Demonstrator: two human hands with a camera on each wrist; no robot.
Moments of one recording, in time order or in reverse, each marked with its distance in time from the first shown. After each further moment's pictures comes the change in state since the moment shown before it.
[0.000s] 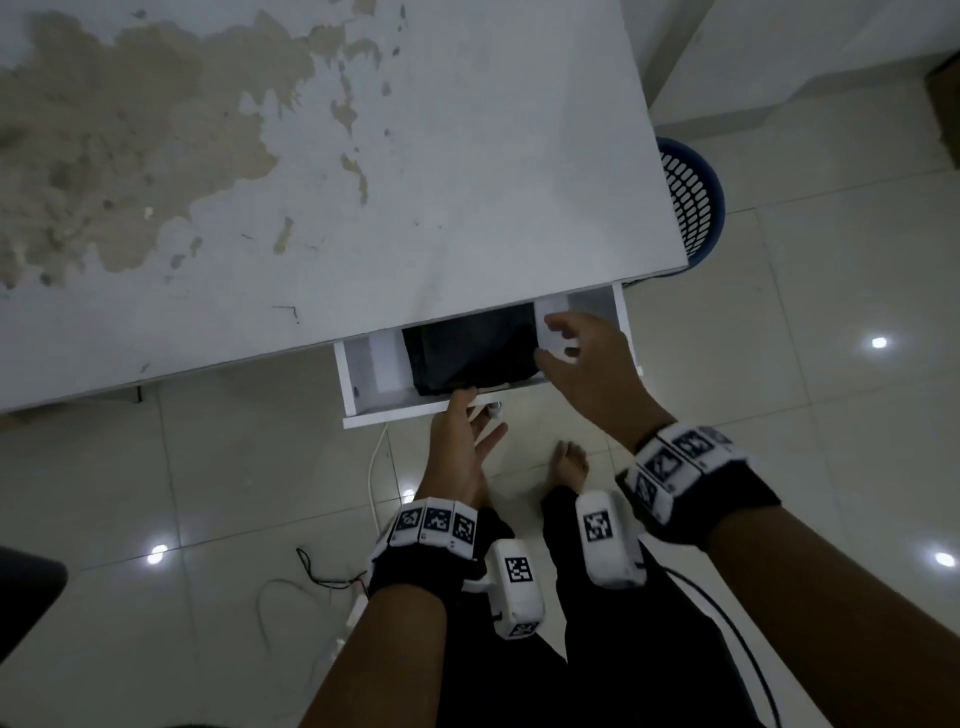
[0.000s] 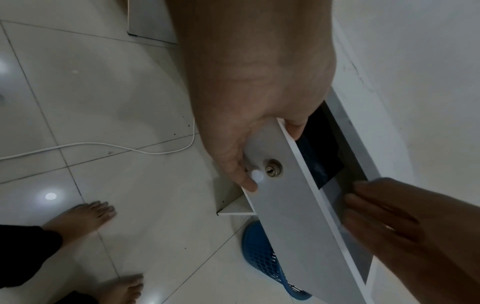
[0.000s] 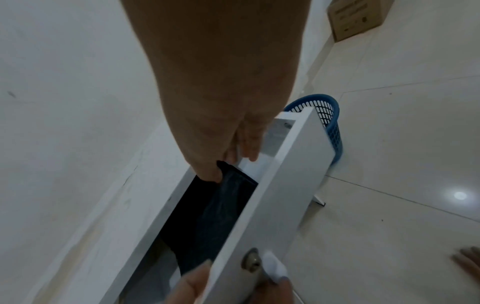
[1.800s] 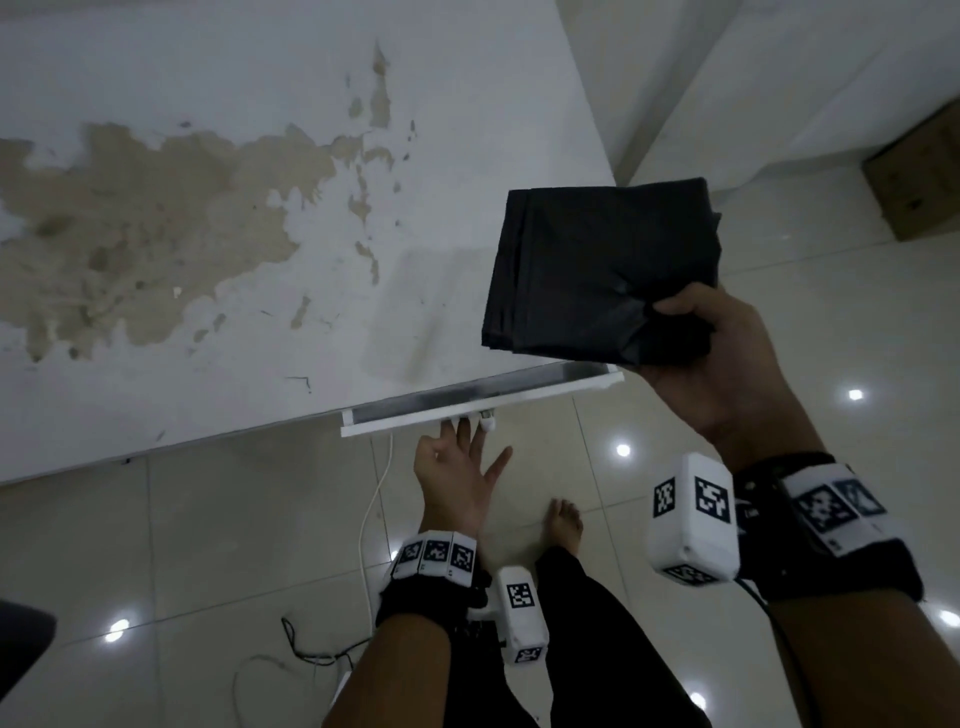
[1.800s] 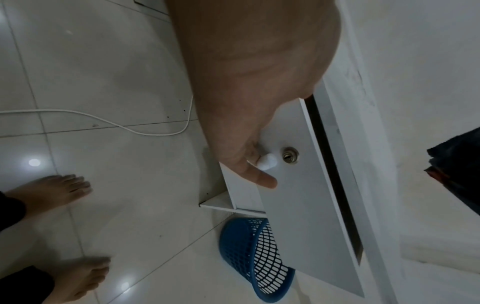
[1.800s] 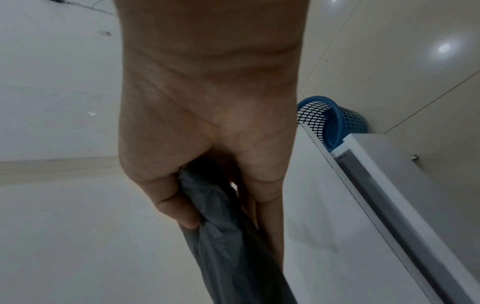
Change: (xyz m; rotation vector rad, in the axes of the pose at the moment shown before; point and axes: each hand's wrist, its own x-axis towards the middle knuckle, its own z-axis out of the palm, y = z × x) left_hand 0.007 0.019 0.008 -0.382 -0.304 0.098; right_hand -0.001 -0.077 -0.115 1.343 0.021 0.121
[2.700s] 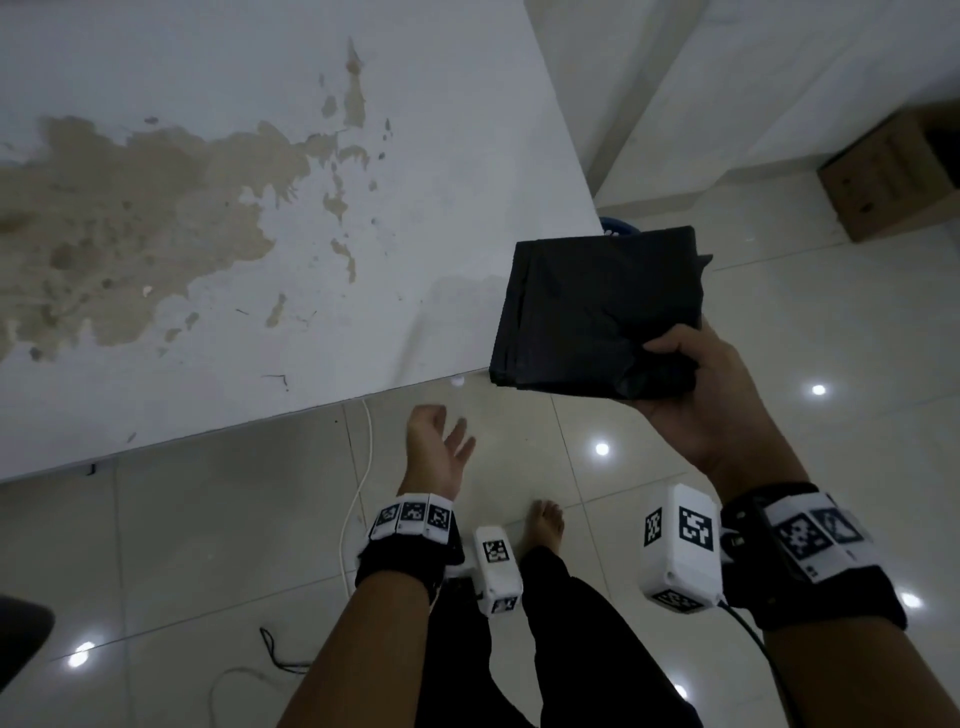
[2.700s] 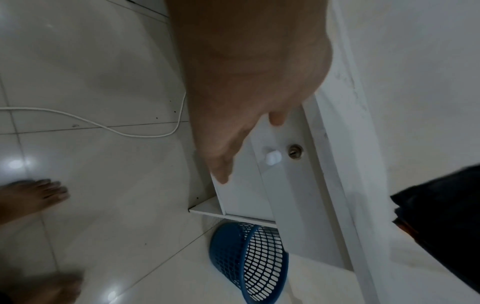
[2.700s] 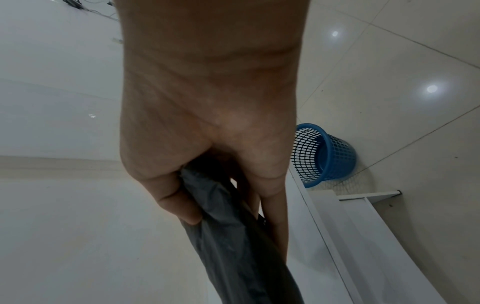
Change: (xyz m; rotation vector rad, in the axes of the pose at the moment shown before) left_hand 0.023 0.012 0.019 0.262 0.252 -0.077; right_hand -0.028 0.006 -0.024 -0.094 0.061 0.015
